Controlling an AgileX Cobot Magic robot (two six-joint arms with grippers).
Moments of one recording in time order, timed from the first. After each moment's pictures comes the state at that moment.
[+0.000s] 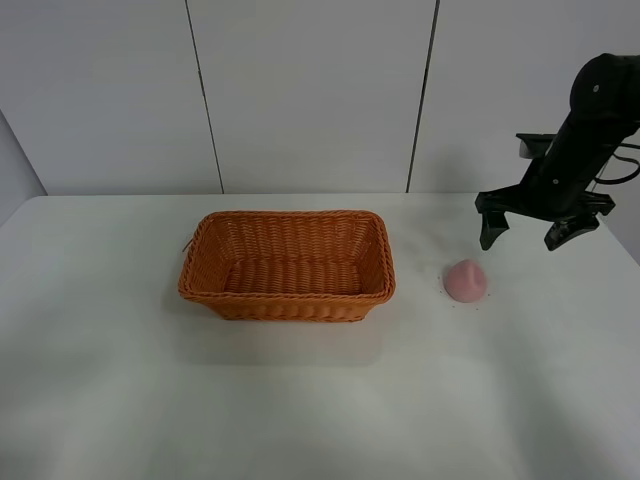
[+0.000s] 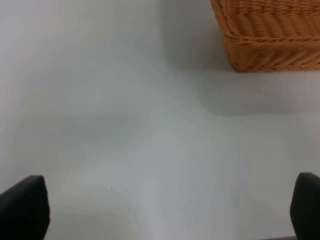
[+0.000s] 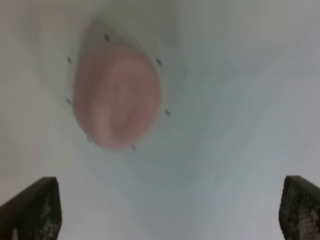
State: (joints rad) left arm -0.02 -0.01 -0.49 -0.02 1.05 0.05; right arm 0.03 1.92 -1.45 0.05 1.02 -0.01
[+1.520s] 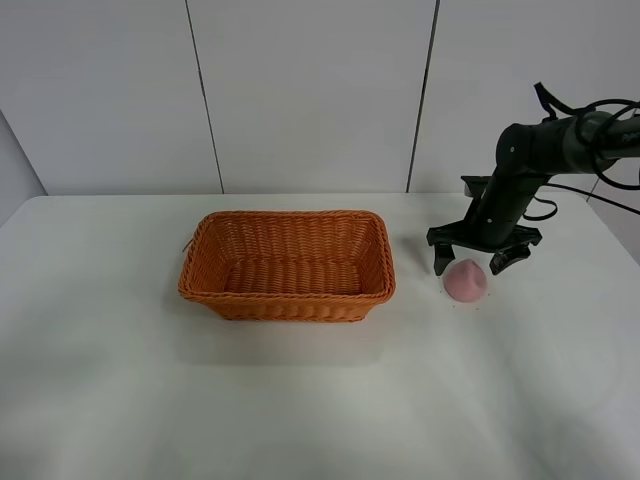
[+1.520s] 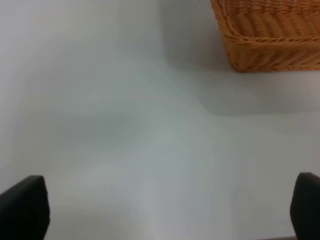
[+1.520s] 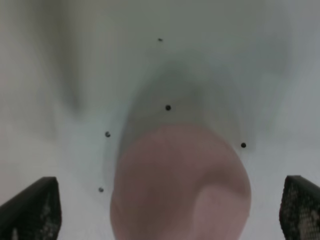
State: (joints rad) left arm -0.02 -0.01 -0.49 -0.02 1.05 0.05; right arm 0.11 2.17 -1.52 0.07 0.86 0.01
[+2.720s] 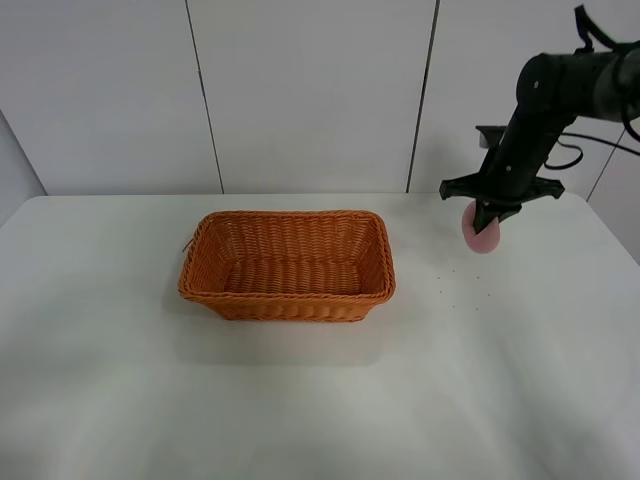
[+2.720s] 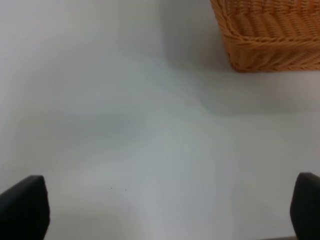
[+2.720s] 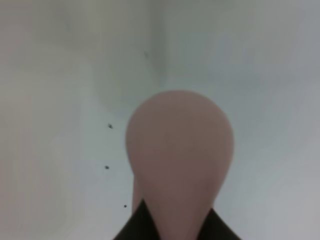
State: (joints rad) left arm -0.02 -0.01 -0.49 -0.02 1.05 0.05; right arm 0.10 2.08 -1.73 0.03 1.11 0.02
